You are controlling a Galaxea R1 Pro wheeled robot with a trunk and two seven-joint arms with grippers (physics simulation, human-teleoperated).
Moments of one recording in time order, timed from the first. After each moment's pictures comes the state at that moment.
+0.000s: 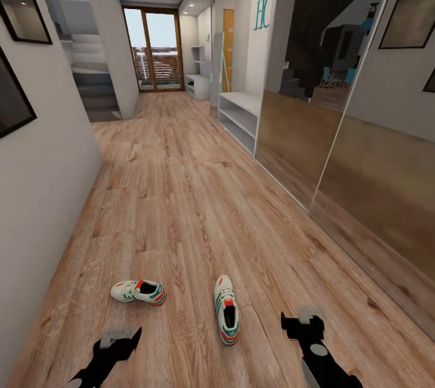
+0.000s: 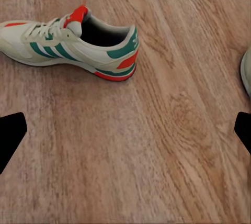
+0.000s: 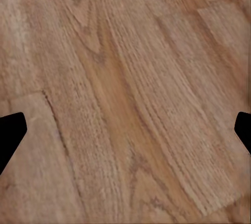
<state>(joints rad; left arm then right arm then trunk) -0.40 0.10 0.28 -0.32 -0.04 -0.35 -0.28 -0.42 0.00 0.00 -0.50 0.06 -0.10 -0.17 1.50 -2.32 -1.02</state>
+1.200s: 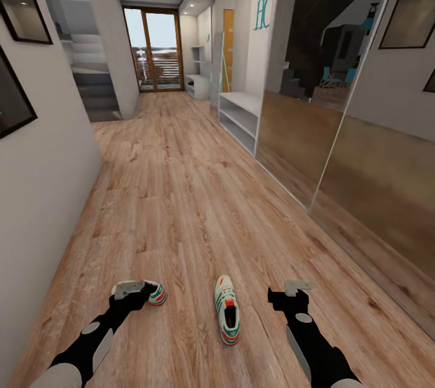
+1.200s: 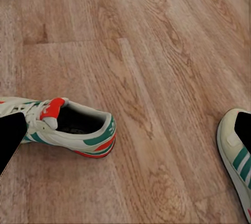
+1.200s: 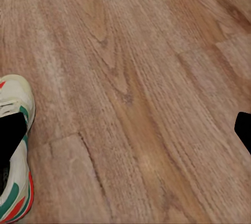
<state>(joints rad) -0.57 0.08 0.28 -0.38 -0.04 -0.23 -0.29 -0.45 0.06 0.00 -0.71 0.06 0.09 -0.17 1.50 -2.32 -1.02</state>
